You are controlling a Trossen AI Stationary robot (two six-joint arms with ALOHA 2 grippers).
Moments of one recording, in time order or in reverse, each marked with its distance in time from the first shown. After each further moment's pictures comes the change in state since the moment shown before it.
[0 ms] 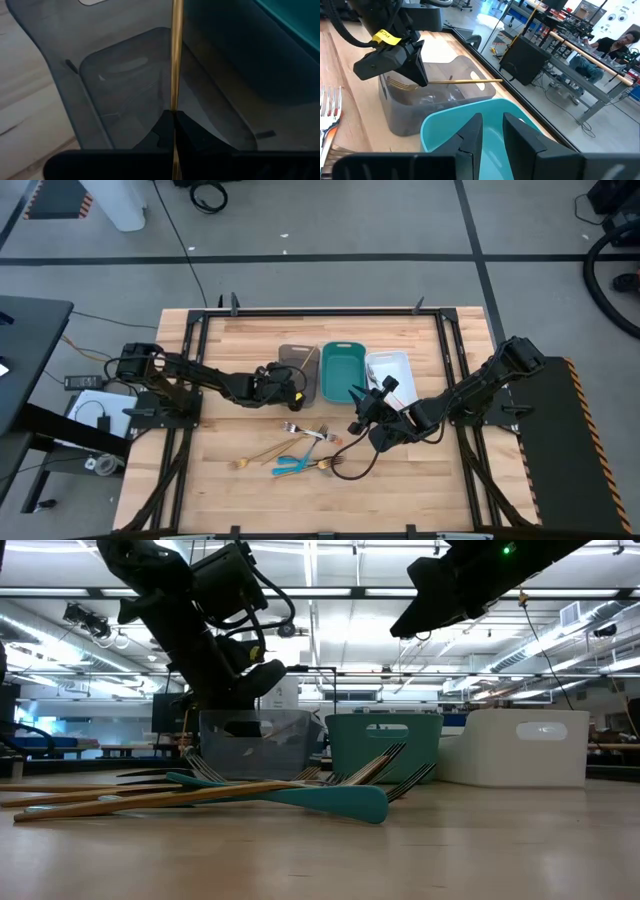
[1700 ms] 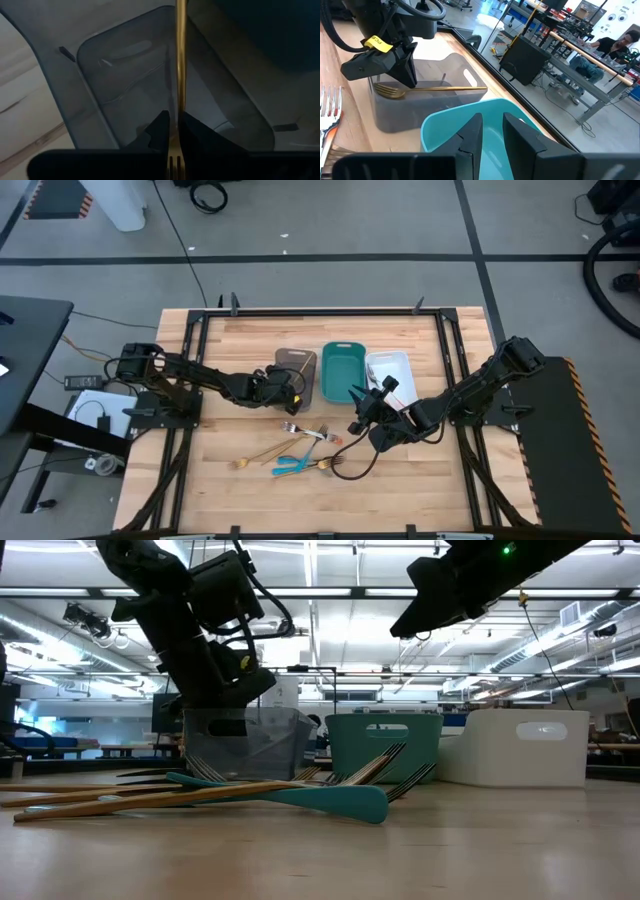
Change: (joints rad) left arm -0.003 0.000 0.001 -0.098 0.077 -0.009; right arm 0.000 0.000 0.000 0.000 0.000 0.000
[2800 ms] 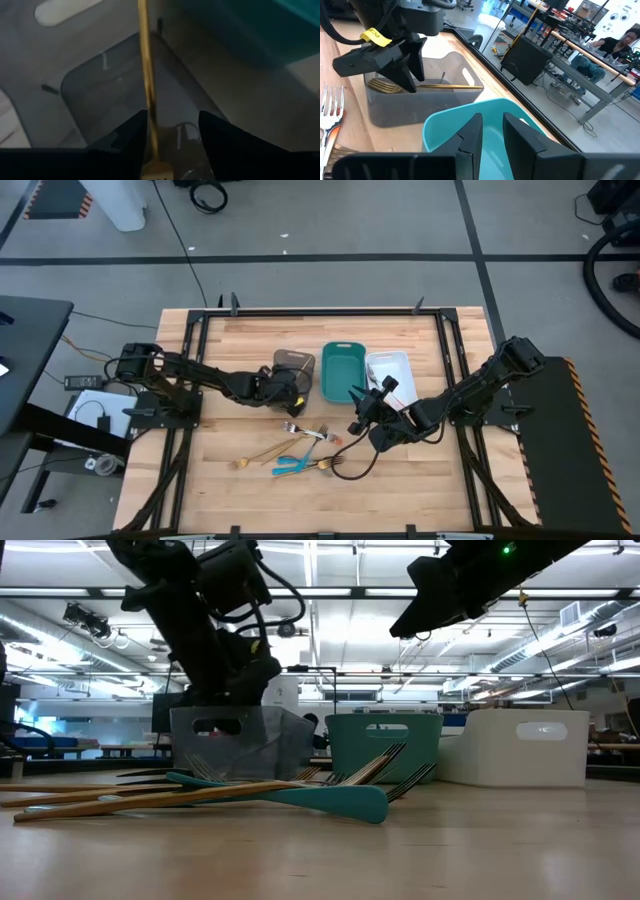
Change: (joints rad) left arm -0.001 -0.003 0.059 -0.016 0.020 0.158; right arm 0.000 0.000 0.000 0.001 -0.007 0.001
